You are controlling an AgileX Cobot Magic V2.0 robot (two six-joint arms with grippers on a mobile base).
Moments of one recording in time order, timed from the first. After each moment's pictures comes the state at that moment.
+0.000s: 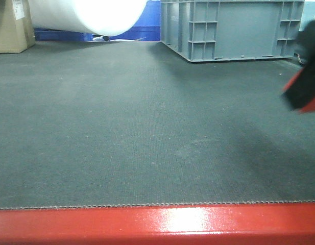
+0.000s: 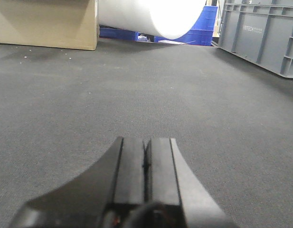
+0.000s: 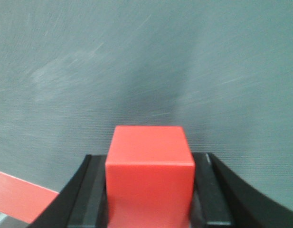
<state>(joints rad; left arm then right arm) -0.01 -0.01 0.03 -0.05 0.02 0.01 0.40 1.23 -0.81 0.04 0.64 0.15</state>
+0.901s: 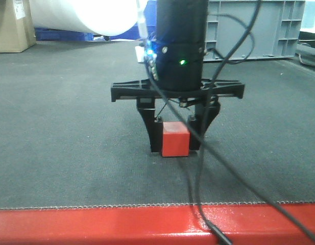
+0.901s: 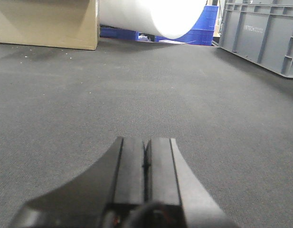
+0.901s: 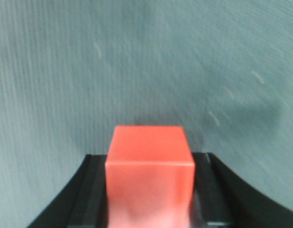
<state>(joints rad) -0.01 -0.01 0.03 -0.05 0.02 0.01 0.66 2.00 -1.58 0.01 1.11 0.65</state>
